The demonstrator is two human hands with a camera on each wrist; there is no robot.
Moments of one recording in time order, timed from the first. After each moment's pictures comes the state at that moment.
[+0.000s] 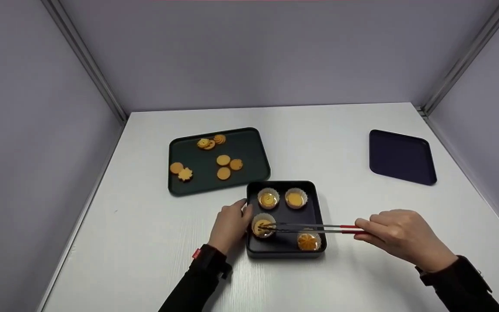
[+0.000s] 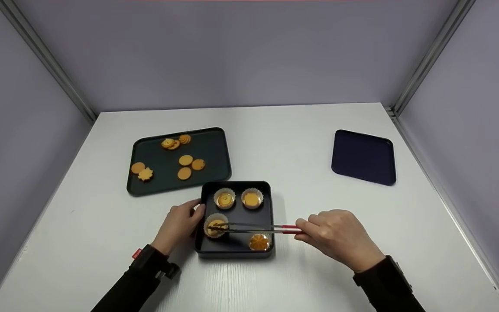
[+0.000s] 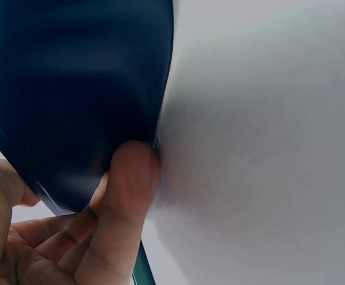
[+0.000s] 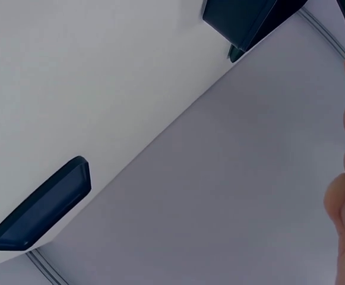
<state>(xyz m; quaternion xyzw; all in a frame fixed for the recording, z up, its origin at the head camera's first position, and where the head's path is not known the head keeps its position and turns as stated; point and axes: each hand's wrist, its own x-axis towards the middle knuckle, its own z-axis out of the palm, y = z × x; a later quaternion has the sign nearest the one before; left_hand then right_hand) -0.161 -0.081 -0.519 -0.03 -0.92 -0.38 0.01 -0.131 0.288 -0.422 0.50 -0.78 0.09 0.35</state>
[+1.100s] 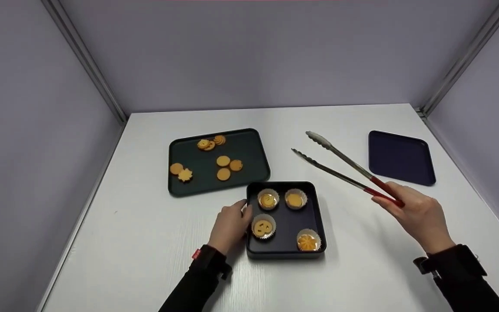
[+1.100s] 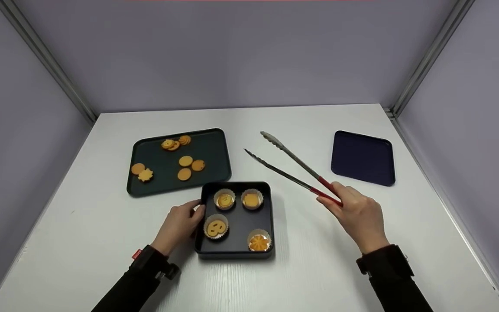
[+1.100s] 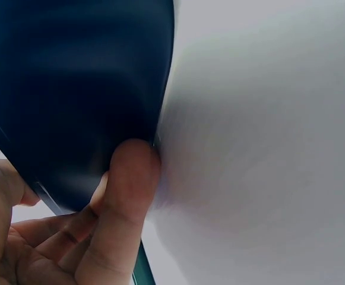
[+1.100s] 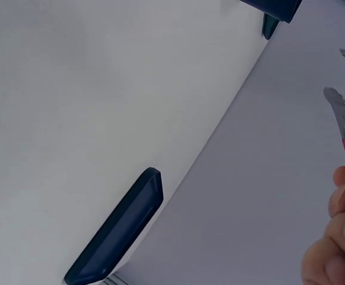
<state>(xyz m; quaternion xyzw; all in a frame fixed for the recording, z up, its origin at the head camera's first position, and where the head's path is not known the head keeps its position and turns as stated) -0.160 -0.081 -0.516 -0.03 -0.92 -0.38 0.00 -0.163 0.340 -0.454 0.25 -0.88 0.15 0.37</state>
